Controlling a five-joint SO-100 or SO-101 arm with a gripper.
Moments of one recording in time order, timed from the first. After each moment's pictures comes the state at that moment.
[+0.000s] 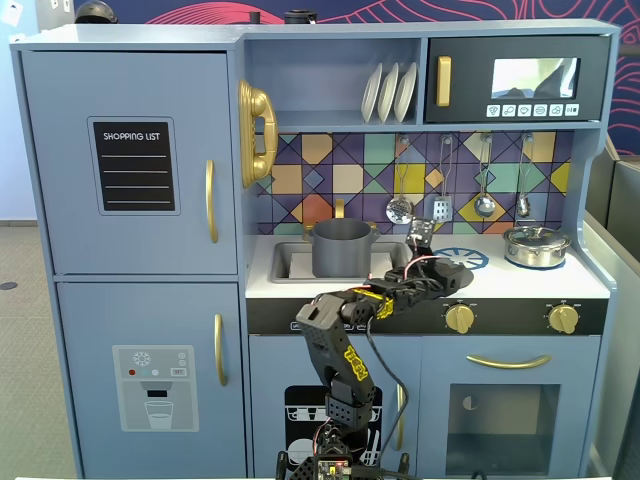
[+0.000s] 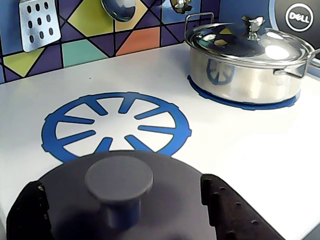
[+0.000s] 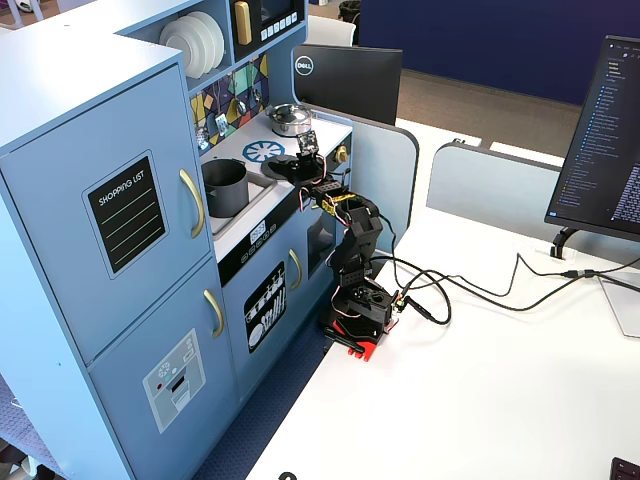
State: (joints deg) arm 36.4 114.1 127.4 -16.9 -95.2
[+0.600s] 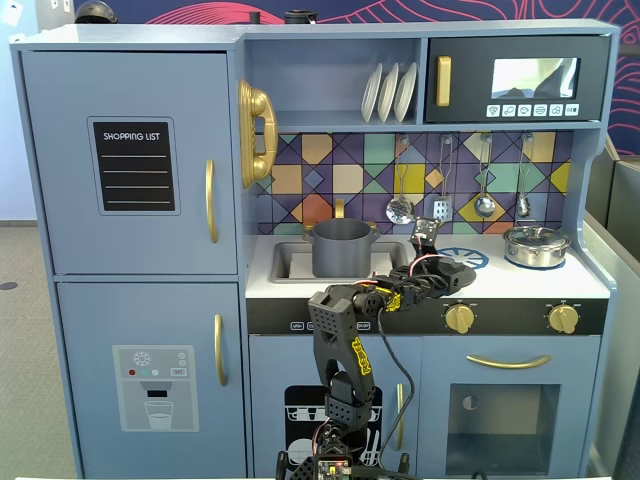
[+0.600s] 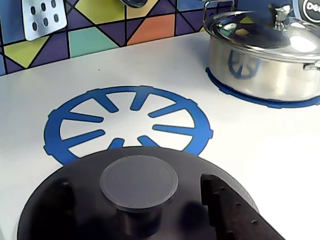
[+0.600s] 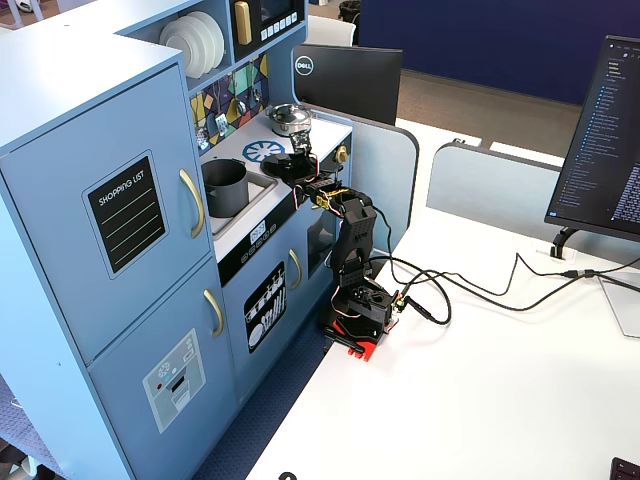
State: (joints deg) arm 34.8 105.0 121.3 -17.8 -95.1
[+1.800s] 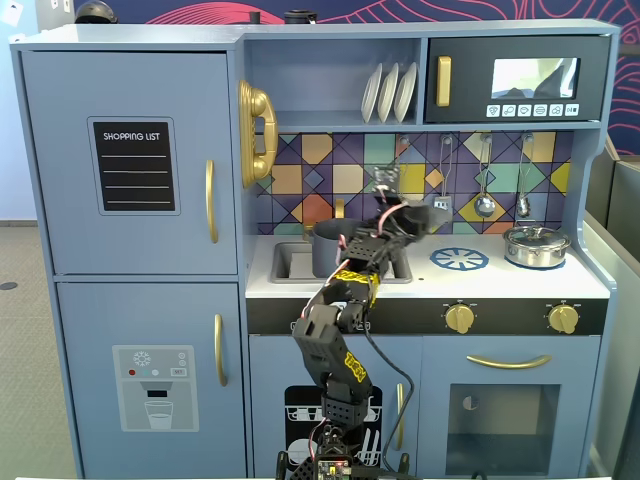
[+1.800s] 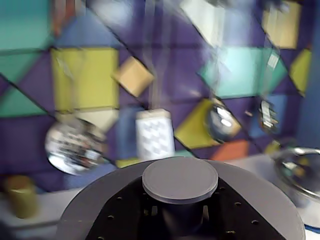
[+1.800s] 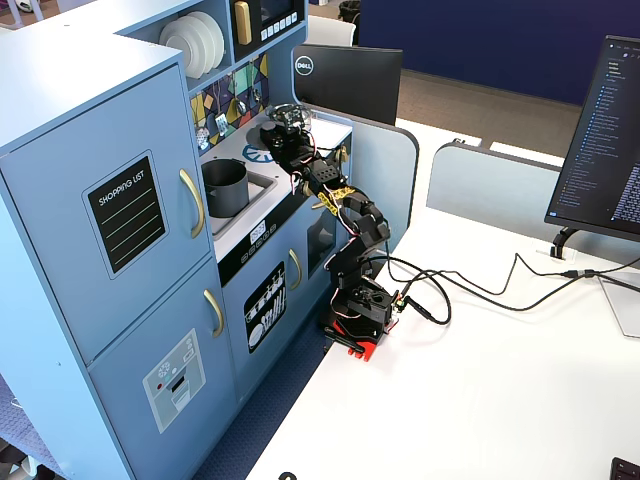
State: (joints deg) arm 23.8 124.4 107.8 4.2 -96.9
